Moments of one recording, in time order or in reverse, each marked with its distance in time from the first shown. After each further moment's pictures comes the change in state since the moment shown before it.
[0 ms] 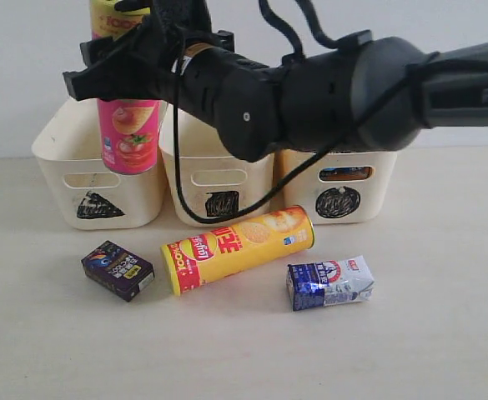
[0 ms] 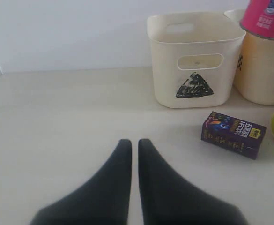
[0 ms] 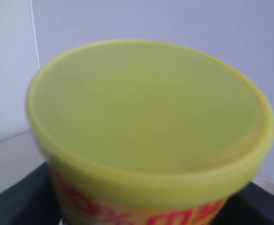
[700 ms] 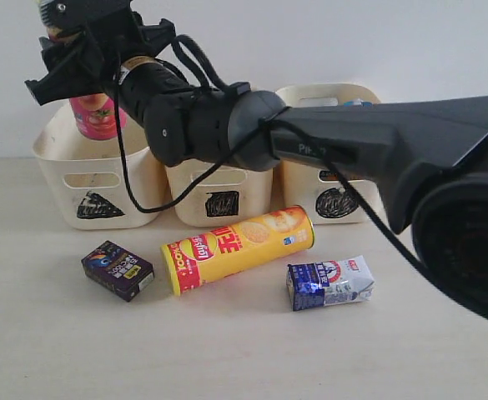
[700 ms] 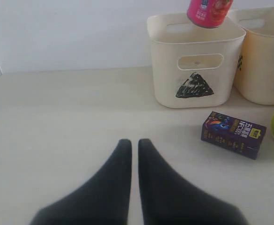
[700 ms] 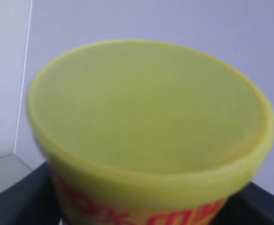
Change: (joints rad) left arm 0.000 0.000 0.000 0.000 0.000 0.000; right arm 0.008 0.380 -0.496 -0.002 -0.049 -0.189
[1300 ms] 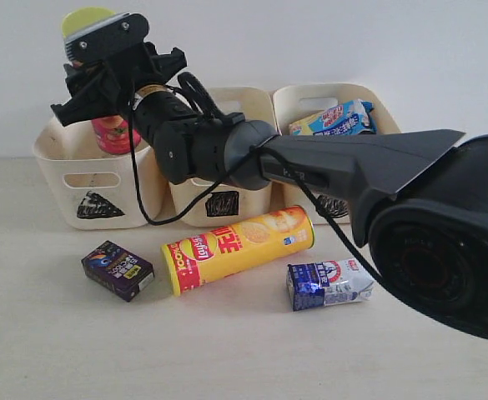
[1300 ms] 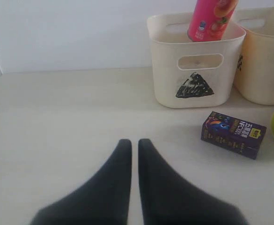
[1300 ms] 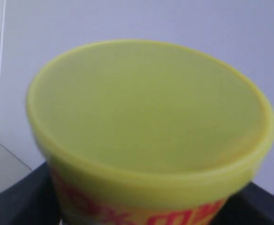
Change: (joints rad) left arm 0.000 0.000 0.000 0.000 0.000 0.000; right arm -0.032 0.127 -0.095 0.021 -0.015 -0.019
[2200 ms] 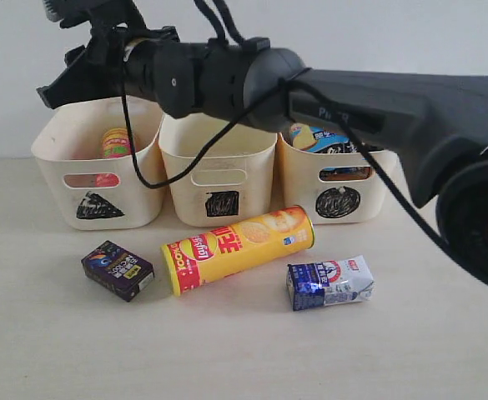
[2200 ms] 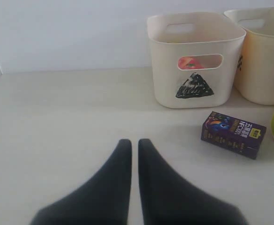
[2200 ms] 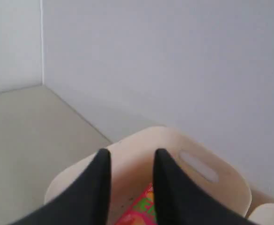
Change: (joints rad) left arm 0.000 0.000 0.000 0.000 0.000 0.000; right arm 0.000 -0.167 -0.004 0.006 0.488 0.010
